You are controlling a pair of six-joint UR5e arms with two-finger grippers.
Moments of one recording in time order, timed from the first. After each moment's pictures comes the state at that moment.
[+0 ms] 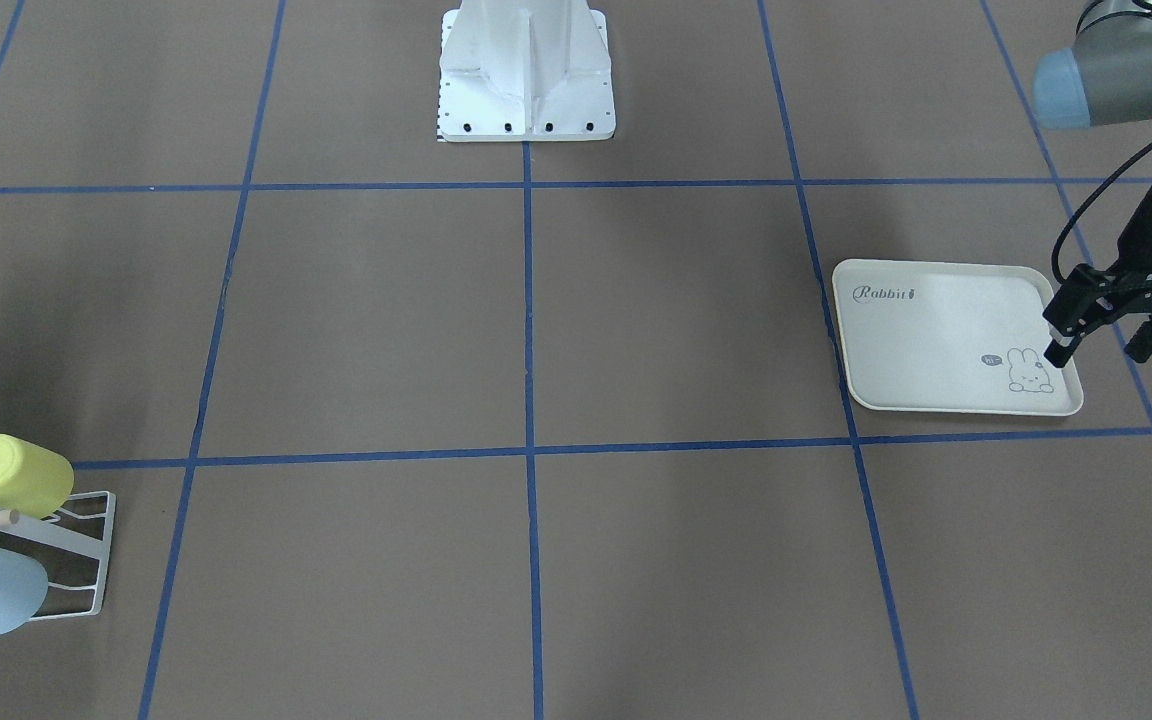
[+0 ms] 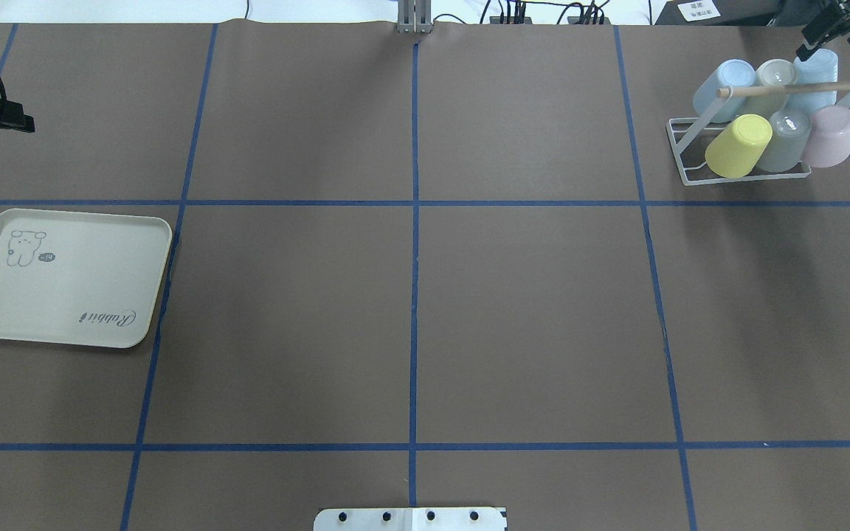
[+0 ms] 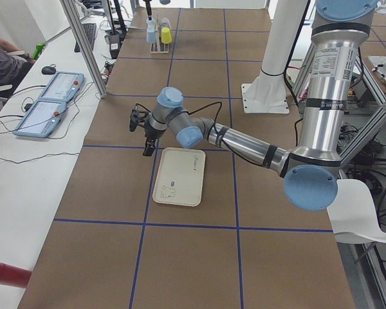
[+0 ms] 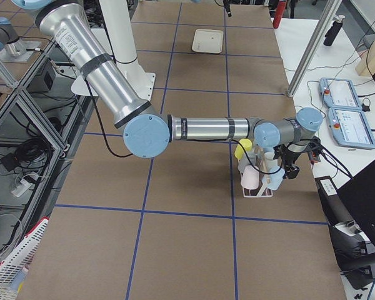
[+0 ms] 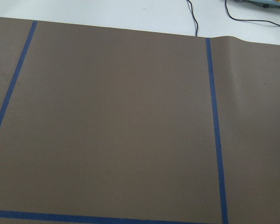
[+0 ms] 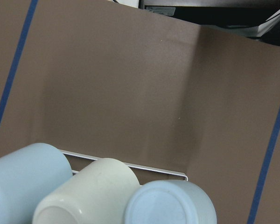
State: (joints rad) left arm -1.16 -1.65 -1.80 -2.10 -2.03 -0.87; right arm 1.40 -0.92 0.96 -1.36 2.32 0.04
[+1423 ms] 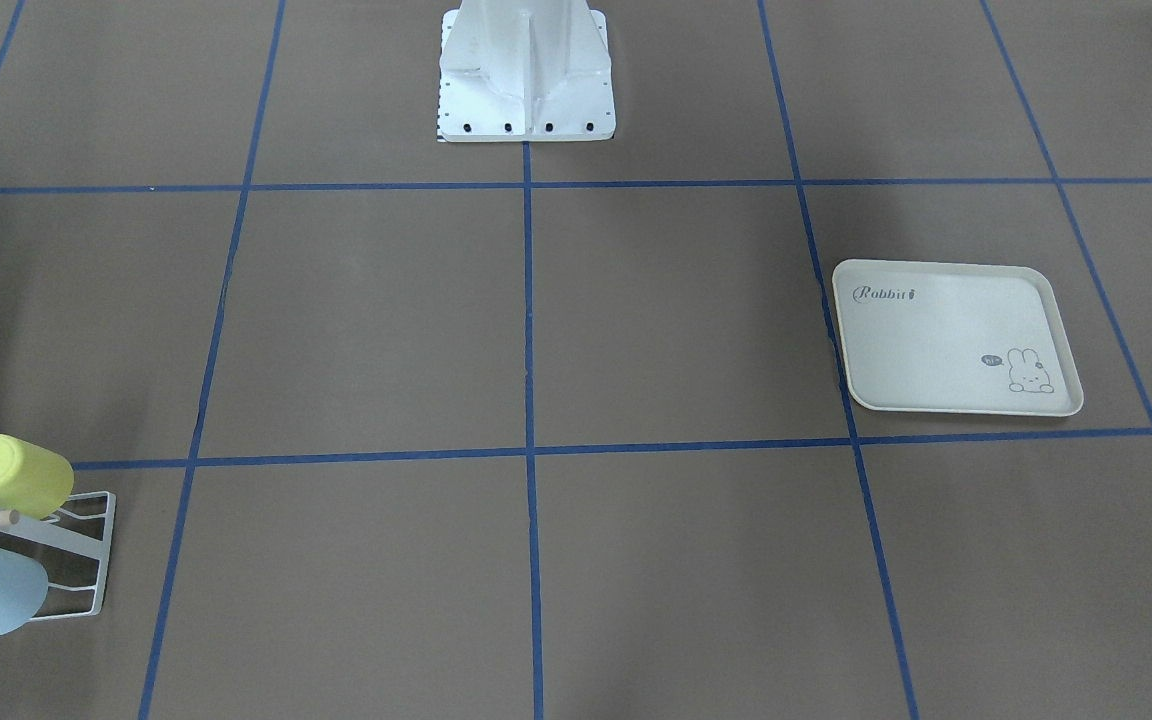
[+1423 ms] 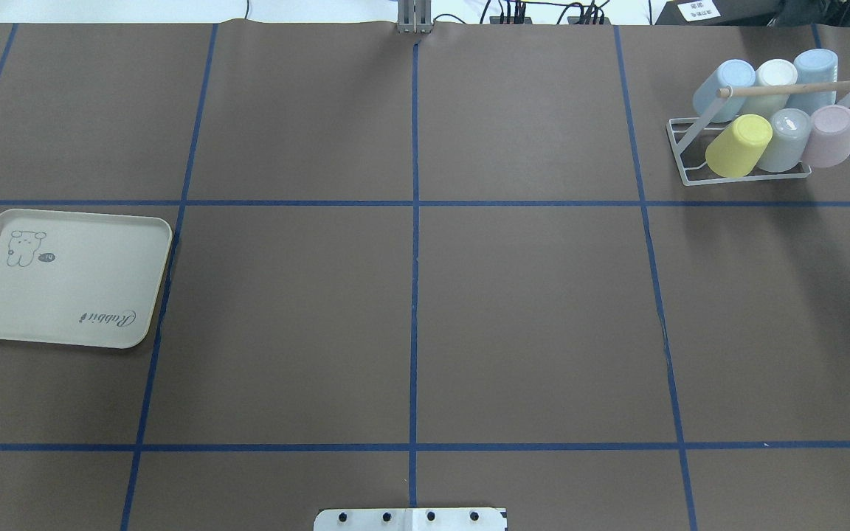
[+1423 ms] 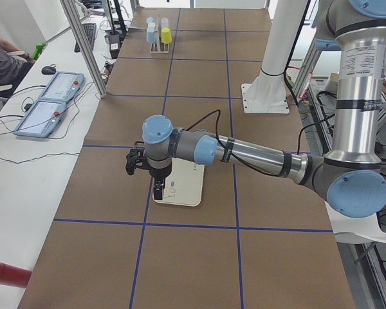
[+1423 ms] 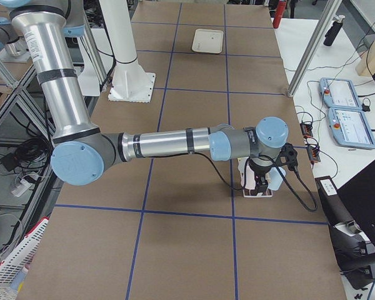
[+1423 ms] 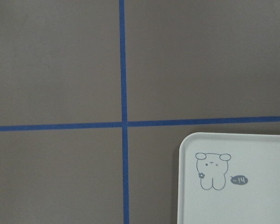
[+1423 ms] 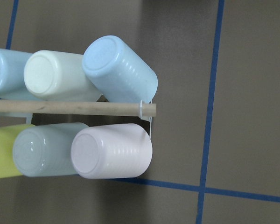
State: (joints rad) left arm -1.49 -1.55 -1.79 -1.54 -2.36 -0.19; right arm 1.53 -1.31 1.50 -1.61 2.40 0.04
